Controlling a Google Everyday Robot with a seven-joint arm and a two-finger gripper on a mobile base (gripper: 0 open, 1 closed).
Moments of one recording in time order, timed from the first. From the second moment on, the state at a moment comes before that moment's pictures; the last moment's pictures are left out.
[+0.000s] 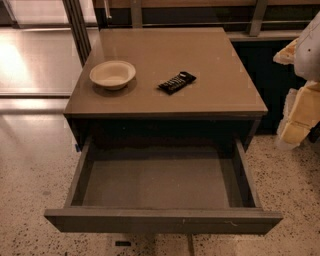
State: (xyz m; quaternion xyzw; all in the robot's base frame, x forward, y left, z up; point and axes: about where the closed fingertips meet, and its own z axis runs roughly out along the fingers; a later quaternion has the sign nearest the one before) arm 0.438 -0.216 0.977 -0.60 0.78 -0.04 0.16
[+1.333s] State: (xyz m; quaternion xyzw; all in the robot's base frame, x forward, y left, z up) arm 0.568 -0.212 0.946 -0.65 0.74 0.01 0.20
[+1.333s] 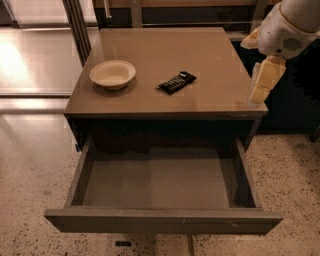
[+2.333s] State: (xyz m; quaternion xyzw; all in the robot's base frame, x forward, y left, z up) arm 0.738 -0.153 0.850 -0.67 0.70 0.08 0.23
